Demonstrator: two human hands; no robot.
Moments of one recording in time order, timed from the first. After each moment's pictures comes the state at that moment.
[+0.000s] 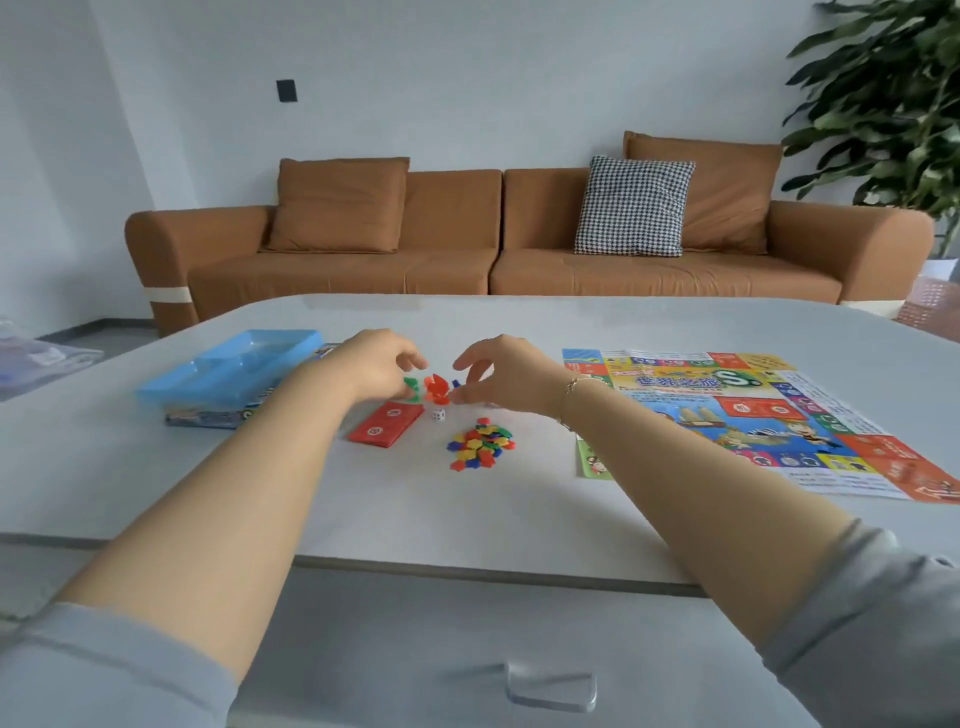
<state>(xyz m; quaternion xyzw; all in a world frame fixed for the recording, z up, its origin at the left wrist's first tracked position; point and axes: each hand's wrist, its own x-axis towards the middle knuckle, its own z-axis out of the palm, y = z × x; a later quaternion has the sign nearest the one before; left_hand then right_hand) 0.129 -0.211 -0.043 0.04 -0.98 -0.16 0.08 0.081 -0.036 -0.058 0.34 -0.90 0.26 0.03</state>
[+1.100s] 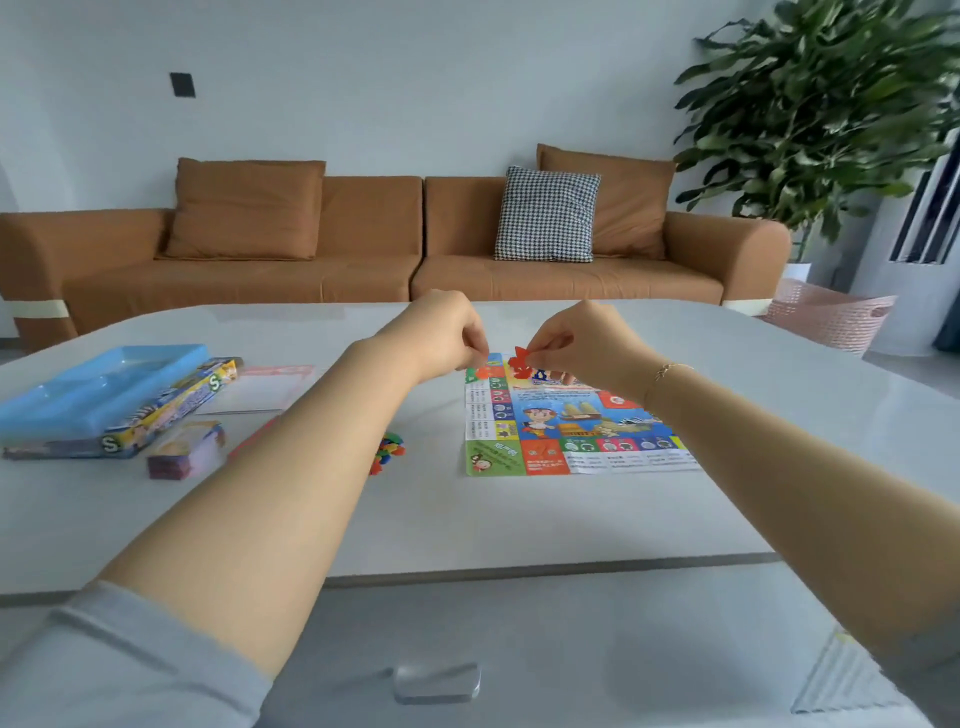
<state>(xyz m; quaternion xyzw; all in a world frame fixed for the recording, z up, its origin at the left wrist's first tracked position) 0.113 -0.065 -0.012 -0.16 -0.96 -0.19 0.14 0.092 0.121 -0.030 0.22 -0.92 0.29 0.15</state>
